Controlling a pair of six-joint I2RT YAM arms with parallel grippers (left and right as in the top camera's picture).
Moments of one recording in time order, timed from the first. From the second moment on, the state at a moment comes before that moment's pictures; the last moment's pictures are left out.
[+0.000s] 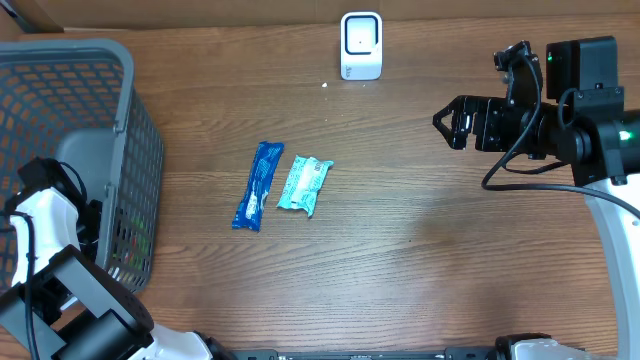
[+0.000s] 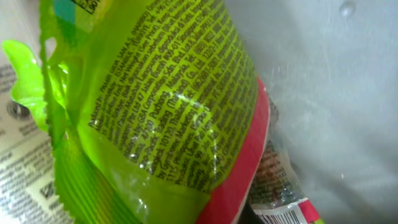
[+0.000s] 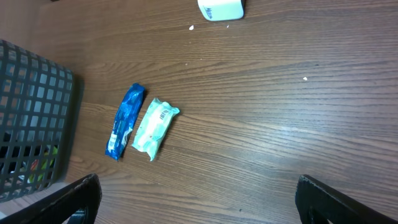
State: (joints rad) left arm 0.69 1.73 1.16 -0.97 -0.09 -0.57; right arm 0.10 1.42 1.62 -1.16 -0.41 0.17
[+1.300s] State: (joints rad) left arm -0.40 2.05 1.88 -1.21 0.24 -0.24; right arm 0.10 1.42 1.62 -1.17 -0.33 0.17
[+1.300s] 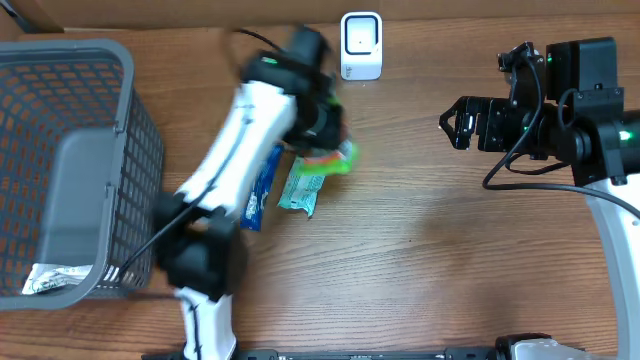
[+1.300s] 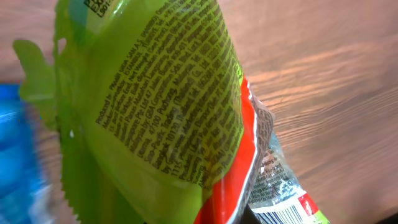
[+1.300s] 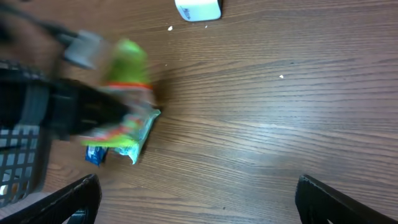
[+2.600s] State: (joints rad) left arm 0.28 1.67 2.49 -1.69 0.03 -0.31; right arm 0.10 1.42 1.62 -1.16 -0.33 0.17
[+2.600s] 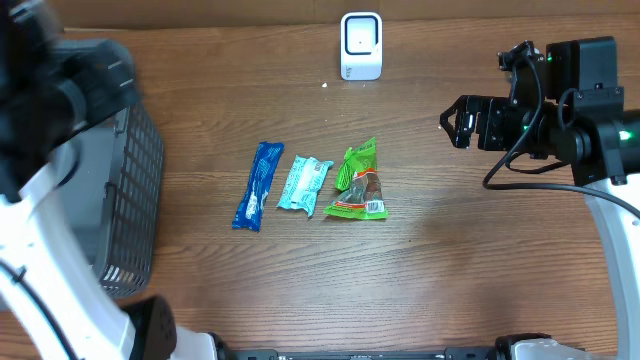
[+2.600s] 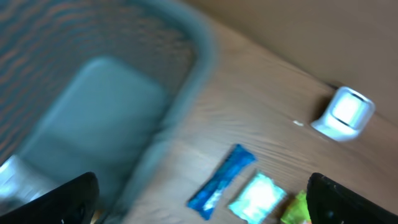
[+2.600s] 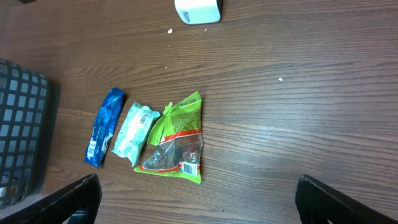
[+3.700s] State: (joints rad) left arm 0.78 1.59 1.13 -1.03 -0.18 -0.62; right arm 0.10 1.42 1.62 -1.16 -0.33 0.17
